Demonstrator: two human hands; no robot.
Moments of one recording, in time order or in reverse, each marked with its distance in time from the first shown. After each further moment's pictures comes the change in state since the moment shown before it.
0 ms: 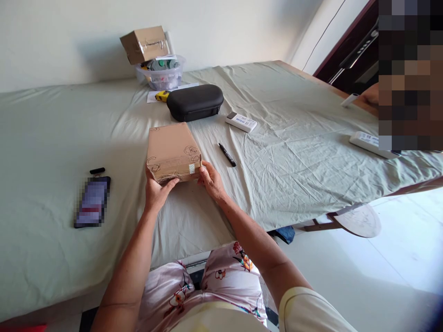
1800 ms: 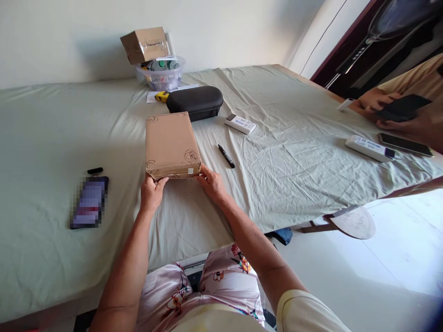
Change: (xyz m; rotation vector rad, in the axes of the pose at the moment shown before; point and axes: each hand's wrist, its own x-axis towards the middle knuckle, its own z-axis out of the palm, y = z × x) left_hand 0.007 -0.016 -0.012 0.198 0.031 -0.096; right_hand -0.003 -0.011 -0.013 -0.416 -0.070 -0.100
